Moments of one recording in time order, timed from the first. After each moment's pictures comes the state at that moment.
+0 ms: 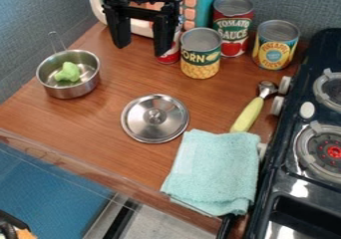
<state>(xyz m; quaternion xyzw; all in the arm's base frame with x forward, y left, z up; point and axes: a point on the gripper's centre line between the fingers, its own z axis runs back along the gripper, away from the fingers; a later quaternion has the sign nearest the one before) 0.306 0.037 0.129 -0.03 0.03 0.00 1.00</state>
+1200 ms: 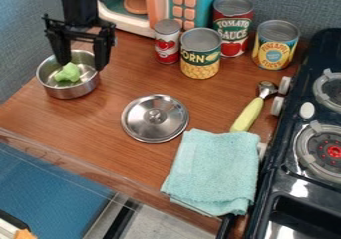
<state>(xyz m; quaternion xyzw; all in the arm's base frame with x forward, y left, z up) 0.305 0.149 0.067 0.02 0.04 0.14 0.99</state>
